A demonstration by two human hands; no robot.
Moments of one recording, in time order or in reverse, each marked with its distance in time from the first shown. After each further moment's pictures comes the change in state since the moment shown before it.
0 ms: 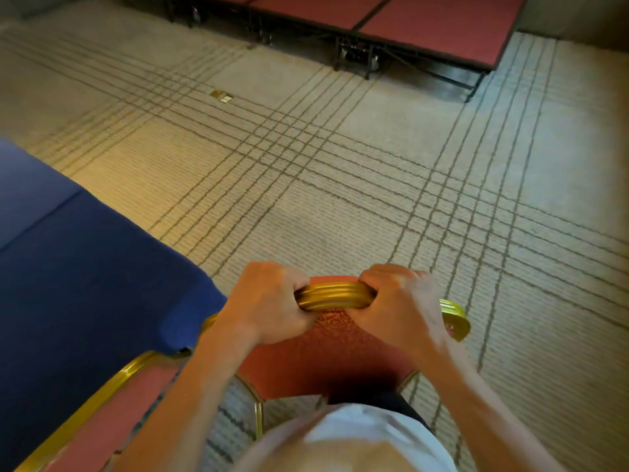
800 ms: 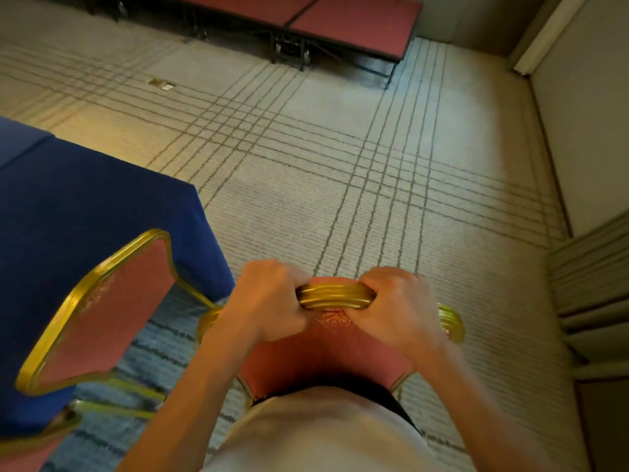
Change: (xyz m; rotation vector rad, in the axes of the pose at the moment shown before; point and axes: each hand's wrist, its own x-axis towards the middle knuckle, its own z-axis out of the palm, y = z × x) left_hand -0.351 0.134 -0.023 -0.065 0.001 0.178; right_hand -0.341 -0.213 -0.131 -0.145 -0.023 0.176
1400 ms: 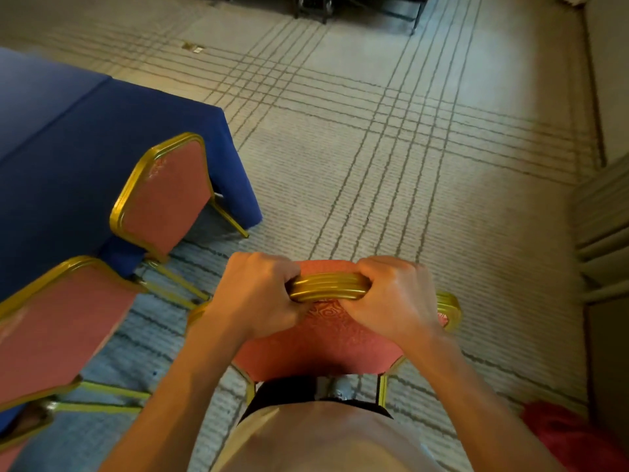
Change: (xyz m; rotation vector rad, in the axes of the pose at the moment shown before) left_hand -0.273 0.200 -0.017 0.106 -0.054 -0.069; right_hand -0.299 -0.065 -0.104 0.138 0.004 0.002
